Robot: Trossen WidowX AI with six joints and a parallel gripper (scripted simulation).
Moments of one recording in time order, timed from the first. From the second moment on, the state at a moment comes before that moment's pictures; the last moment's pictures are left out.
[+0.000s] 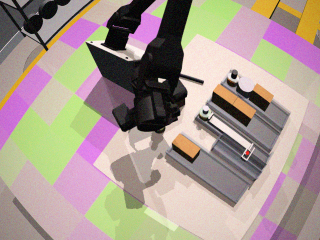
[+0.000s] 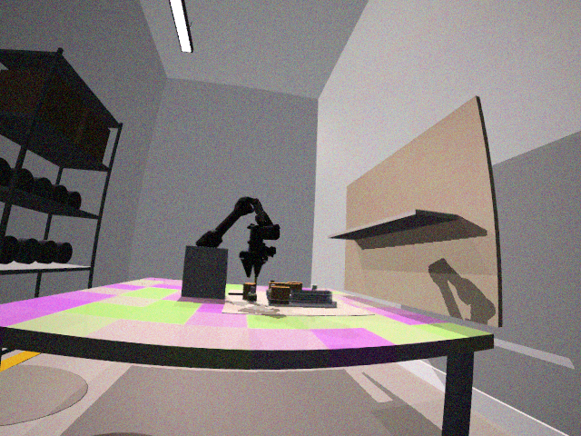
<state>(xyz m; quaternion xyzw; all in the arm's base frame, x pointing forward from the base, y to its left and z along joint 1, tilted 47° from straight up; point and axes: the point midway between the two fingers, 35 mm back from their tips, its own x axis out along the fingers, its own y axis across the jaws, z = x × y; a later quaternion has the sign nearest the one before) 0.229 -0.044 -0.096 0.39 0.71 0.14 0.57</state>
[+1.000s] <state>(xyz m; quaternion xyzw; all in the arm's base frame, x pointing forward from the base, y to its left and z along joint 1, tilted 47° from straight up) 0.232 0.006 -0.133 0.38 0.70 0.16 0.58</state>
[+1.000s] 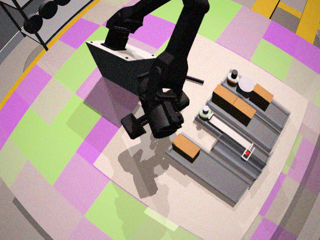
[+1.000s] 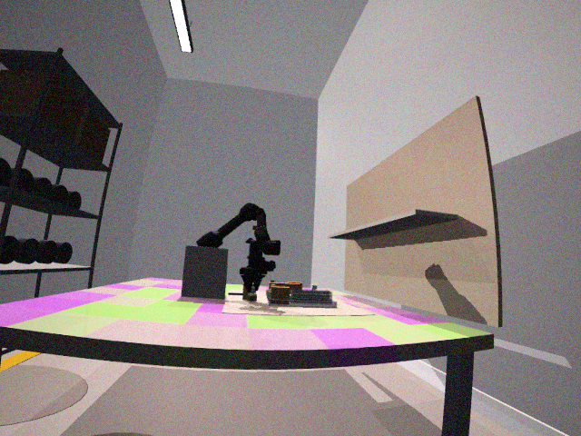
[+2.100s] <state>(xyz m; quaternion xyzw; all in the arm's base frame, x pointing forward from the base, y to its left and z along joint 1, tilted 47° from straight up) 0.230 0.023 -0.148 0.39 0.70 0.16 0.58</state>
